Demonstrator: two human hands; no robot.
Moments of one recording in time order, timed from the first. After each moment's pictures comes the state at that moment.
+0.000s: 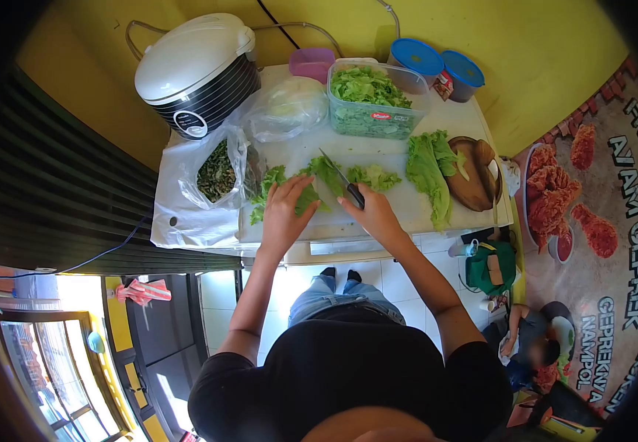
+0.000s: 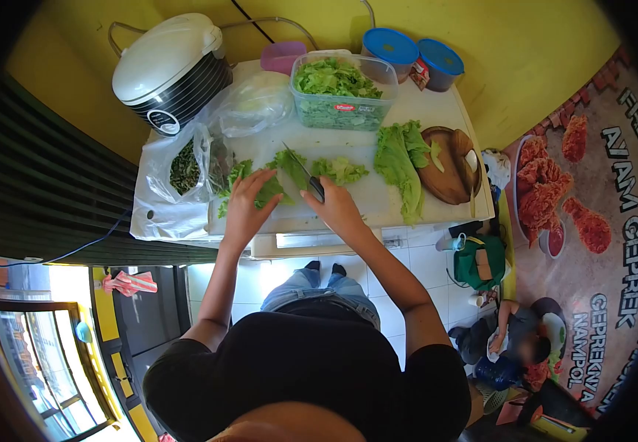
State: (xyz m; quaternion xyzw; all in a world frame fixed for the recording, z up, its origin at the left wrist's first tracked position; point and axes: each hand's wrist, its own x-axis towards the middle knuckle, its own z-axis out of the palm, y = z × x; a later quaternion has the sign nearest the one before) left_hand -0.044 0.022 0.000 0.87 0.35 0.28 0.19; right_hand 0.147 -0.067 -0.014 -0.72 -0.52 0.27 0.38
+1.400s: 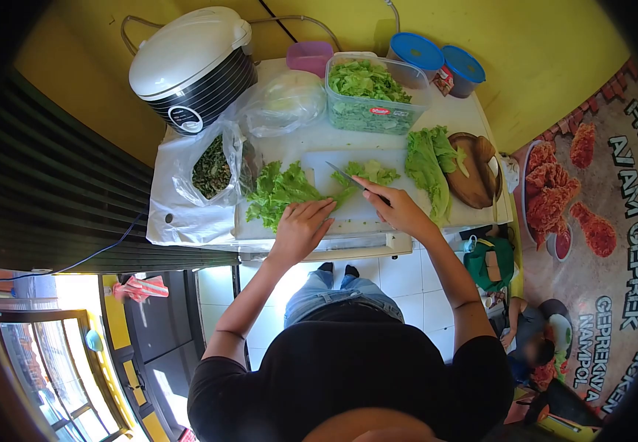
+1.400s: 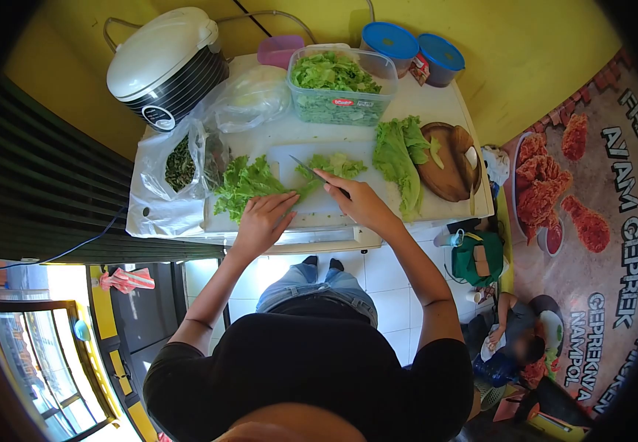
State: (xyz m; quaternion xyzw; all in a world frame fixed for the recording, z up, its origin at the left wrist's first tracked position) left_hand -0.039 -0.008 -0.017 0.93 0.23 0.25 0.13; right_hand 0.191 -0.089 0.021 -0.66 -0.54 0.41 0.31
